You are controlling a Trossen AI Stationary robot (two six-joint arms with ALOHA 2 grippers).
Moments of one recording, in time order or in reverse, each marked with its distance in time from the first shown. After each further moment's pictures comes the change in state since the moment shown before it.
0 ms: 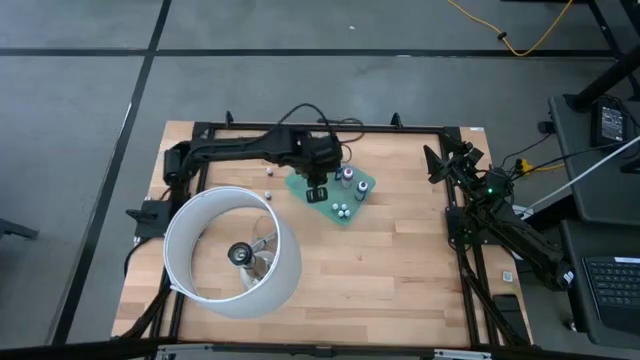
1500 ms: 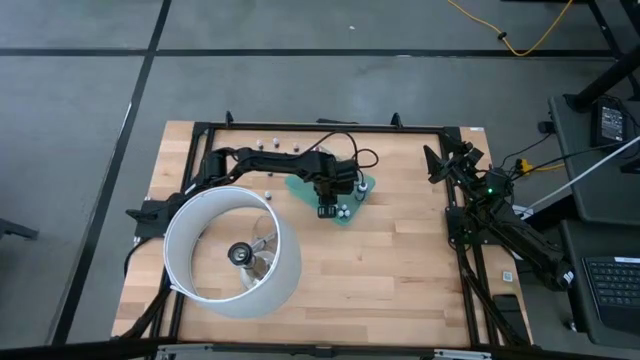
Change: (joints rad) left arm 0.002 0.319 -0.001 0.146 0.097 0.102; right arm 0.000 0.000 0.000 0.000 0.000 0.000
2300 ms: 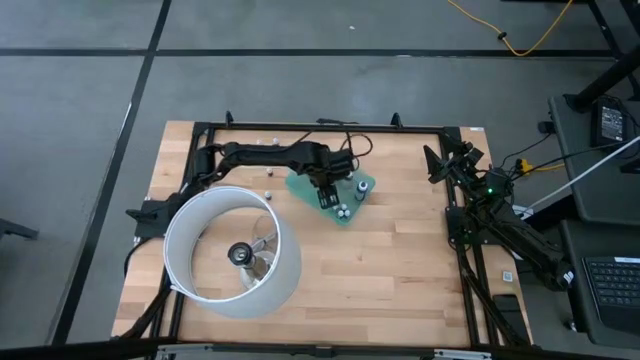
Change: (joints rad) left arm 0.021 -0.105 0.001 -0.074 -0.104 -0.268; right arm 0.000 0.000 0.000 -0.001 0.000 0.000
